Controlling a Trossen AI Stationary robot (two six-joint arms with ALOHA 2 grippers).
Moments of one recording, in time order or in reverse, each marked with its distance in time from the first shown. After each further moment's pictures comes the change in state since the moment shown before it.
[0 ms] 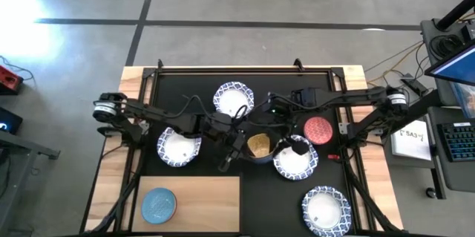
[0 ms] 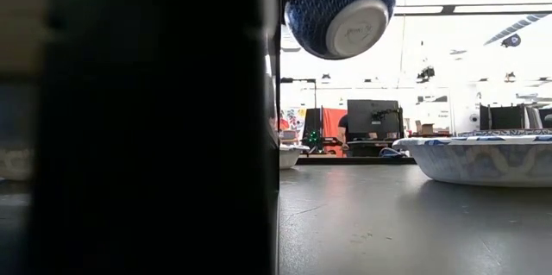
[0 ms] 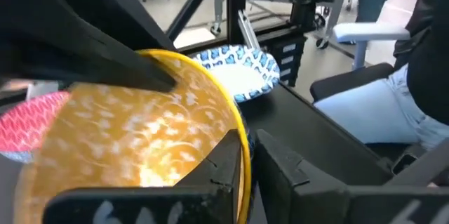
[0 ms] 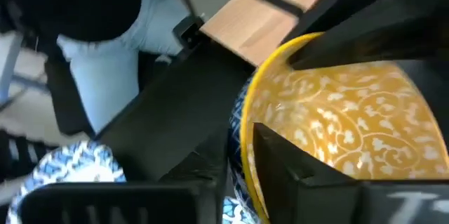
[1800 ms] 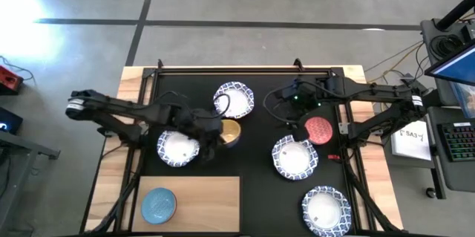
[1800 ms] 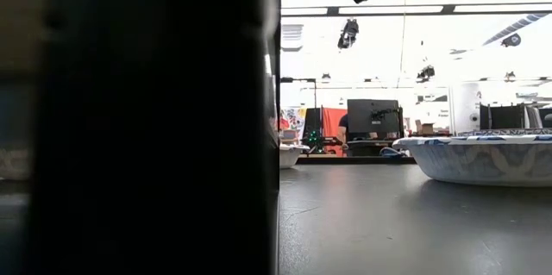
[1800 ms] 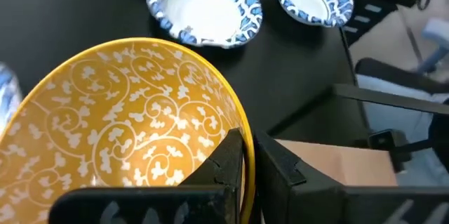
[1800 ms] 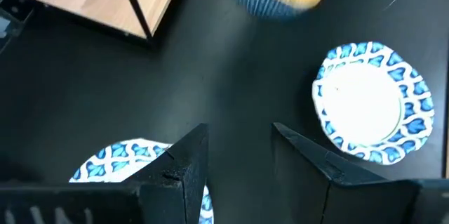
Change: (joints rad) left arm -0.038 -0.337 0.008 -0.703 -0.333 -0.486; right arm -0.024 -0.175 0.057 -0.132 0.569 0.145
